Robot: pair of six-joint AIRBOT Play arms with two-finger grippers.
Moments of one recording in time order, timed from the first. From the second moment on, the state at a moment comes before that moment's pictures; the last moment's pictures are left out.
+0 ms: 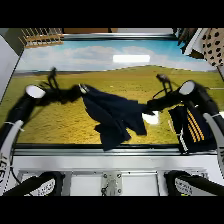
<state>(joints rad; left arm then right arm) -0.02 -1.23 1.13 0.79 -0.88 -1.47 0.05 -1.27 1.20 -1.13 1.19 1.28</state>
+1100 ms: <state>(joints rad) -0.14 -1.28 1.34 1.07 -1.32 -1.40 0.09 -1.03 1.36 -1.43 1.27 1.55</state>
